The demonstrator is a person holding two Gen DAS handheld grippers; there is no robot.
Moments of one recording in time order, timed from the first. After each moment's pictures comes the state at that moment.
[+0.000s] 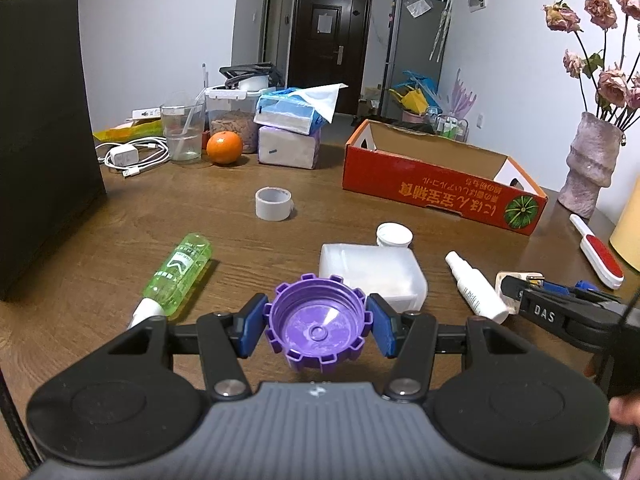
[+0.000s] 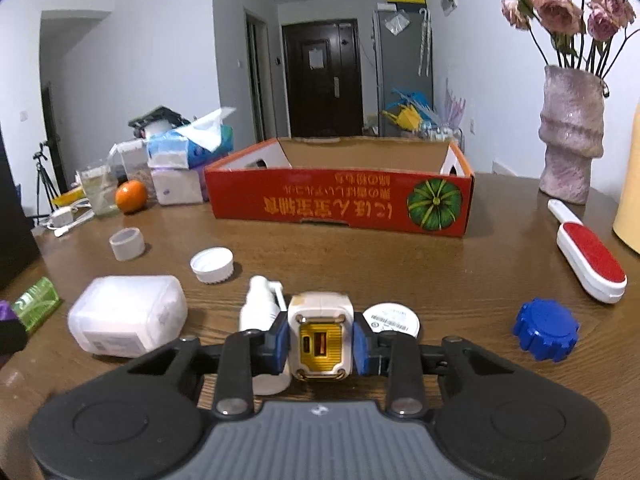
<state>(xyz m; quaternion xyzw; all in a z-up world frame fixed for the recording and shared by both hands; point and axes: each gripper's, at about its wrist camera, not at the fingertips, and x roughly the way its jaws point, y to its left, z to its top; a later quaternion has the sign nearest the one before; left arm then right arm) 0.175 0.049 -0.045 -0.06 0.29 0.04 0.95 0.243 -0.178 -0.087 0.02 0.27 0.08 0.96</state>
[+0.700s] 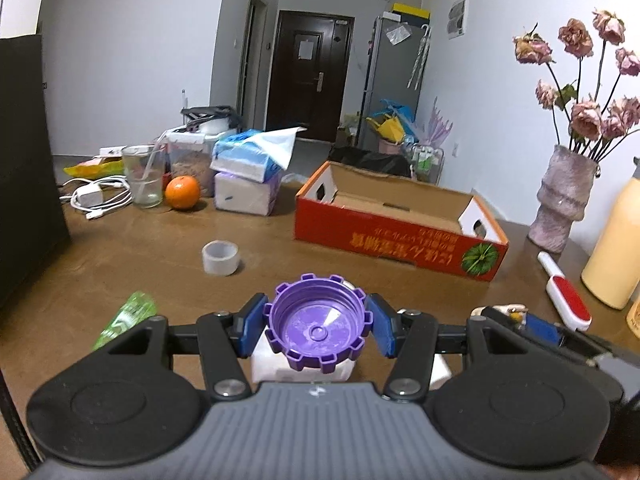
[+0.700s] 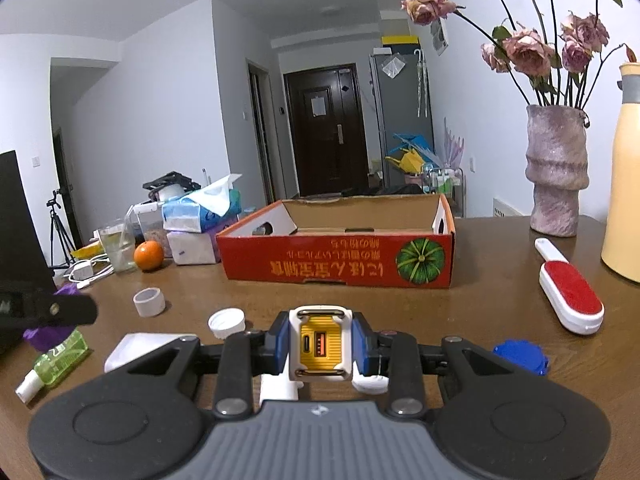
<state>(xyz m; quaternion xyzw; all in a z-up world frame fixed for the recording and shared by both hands) 0.202 0.006 -0.009 -0.06 0.25 0.01 0.97 0.225 -0.200 -0.055 0.05 0.20 0.09 0.97</state>
